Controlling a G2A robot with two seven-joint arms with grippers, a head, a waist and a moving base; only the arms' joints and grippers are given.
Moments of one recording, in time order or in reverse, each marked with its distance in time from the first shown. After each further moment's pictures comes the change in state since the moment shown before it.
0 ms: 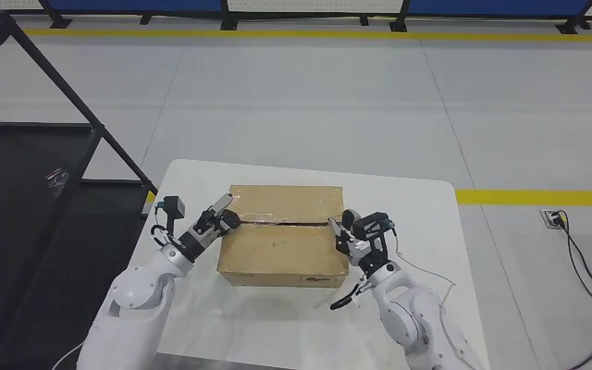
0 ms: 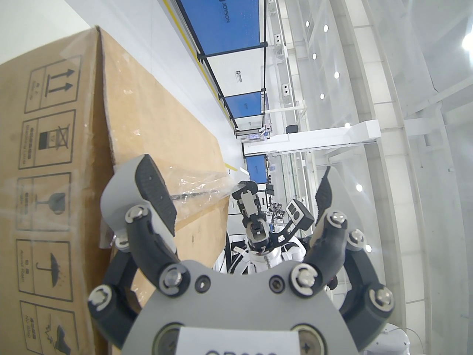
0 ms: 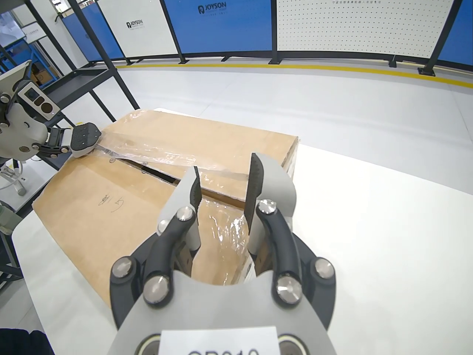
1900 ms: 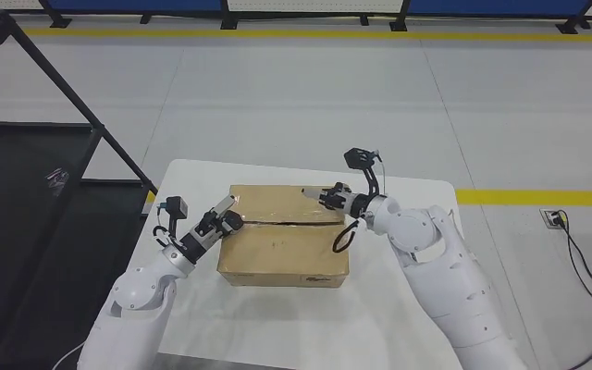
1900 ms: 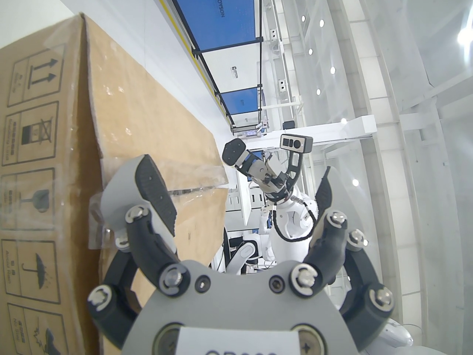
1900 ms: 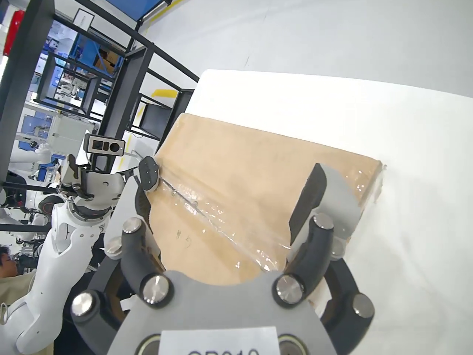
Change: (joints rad) left arm 0.002 0.011 0.022 -0.001 -0.024 -0.025 -0.004; right arm 0.496 -0.030 -0.023 0.342 0.689 0.040 0.636
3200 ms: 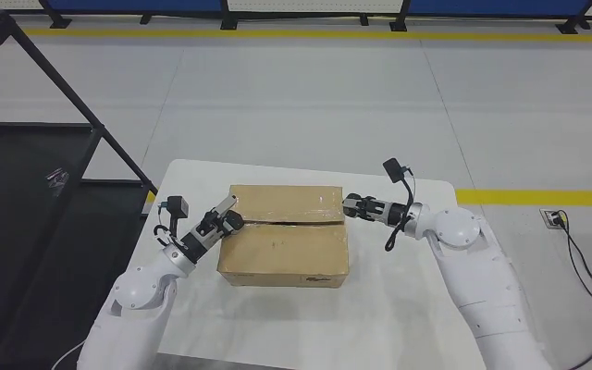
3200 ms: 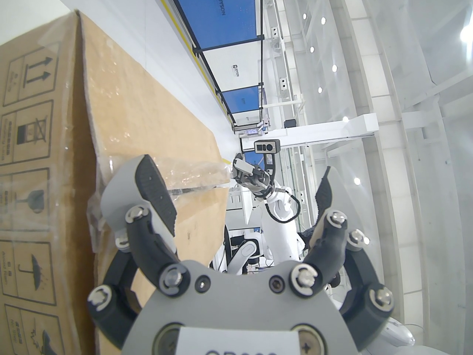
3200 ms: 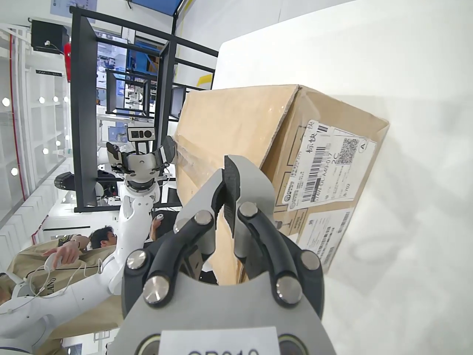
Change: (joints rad) left arm -0.007 0.007 0.012 -0.001 0.000 0.003 0.004; right arm 0.006 0.065 0.155 0.220 0.343 -0.133 0.268
